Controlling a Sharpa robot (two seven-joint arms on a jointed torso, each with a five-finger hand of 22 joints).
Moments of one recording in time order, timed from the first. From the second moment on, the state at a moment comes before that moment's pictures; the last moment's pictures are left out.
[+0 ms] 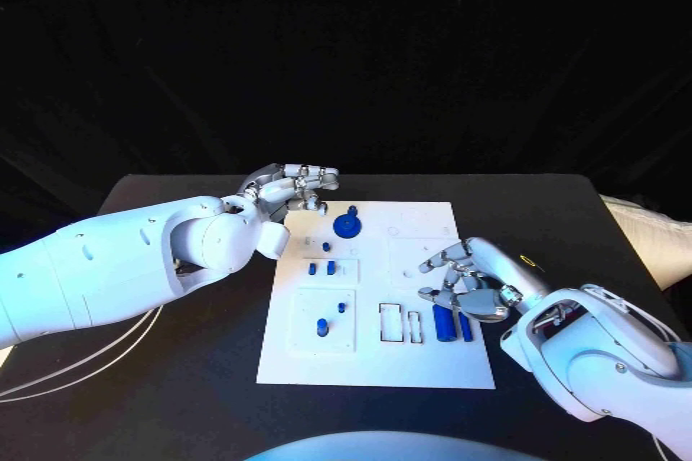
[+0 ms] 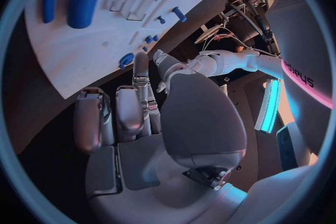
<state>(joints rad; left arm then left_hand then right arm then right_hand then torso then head) 1.20 -0.85 -0.04 1.51 0.06 -0.25 0.25 1.37 -0.13 0.41 0.00 0.12 0.96 0.19 0.19 0.10 1.06 0.11 0.33 0.13 1.19 0.02 0.98 0.57 0.16 1.27 0.12 0.34 1.11 0.81 -1.08 0.19 2.00 -1.52 -0.50 -0.34 1.33 -0.20 0.23 0.17 0.21 1.07 0.11 0.12 0.08 1.39 0.02 0.46 0.32 1.47 -0.05 1.27 1.10 0.06 1.43 0.06 1.42 1.31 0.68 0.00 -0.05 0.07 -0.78</state>
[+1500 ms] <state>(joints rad) 1.19 -0.86 -0.04 1.51 0.05 -0.24 0.24 1.37 -0.13 0.41 0.00 0.12 0.96 0.19 0.19 0.10 1.06 0.11 0.33 0.13 1.19 0.02 0.98 0.56 0.16 1.27 0.12 0.34 1.11 0.72 -1.03 0.19 1.93 -1.70 -0.31 -0.59 1.26 -0.11 -0.05 0.29 0.35 1.07 0.10 0.21 0.13 1.32 0.01 0.94 0.93 1.47 -0.05 1.38 1.25 0.05 1.46 0.06 1.48 1.31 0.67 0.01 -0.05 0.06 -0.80</state>
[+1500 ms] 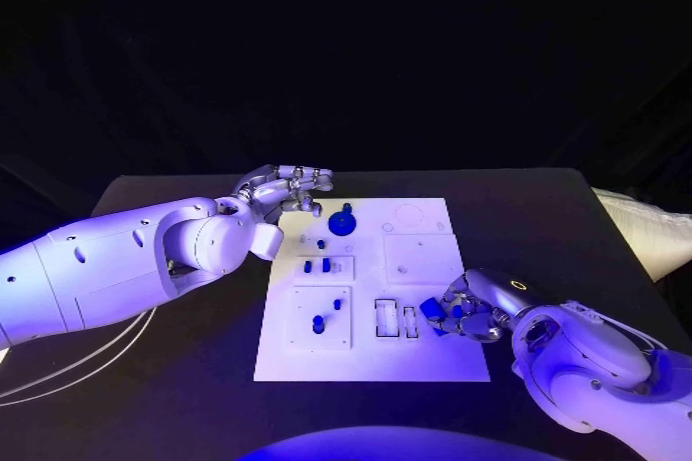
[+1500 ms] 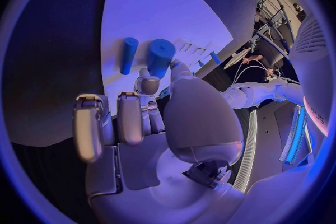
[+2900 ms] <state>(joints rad) 1.19 -0.85 -0.04 1.51 0.05 -0.23 0.23 1.37 -0.13 0.41 0.00 0.12 0.96 0.19 0.19 0.10 1.05 0.11 0.33 0.13 1.19 0.02 0.98 0.56 0.16 1.27 0.12 0.34 1.11 0.71 -0.97 0.20 1.97 -1.58 -0.46 -0.60 1.30 -0.01 0.00 0.29 0.40 1.07 0.09 0.23 0.12 1.34 0.00 0.94 1.01 1.47 -0.06 1.40 1.29 0.05 1.46 0.05 1.49 1.31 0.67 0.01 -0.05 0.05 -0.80</state>
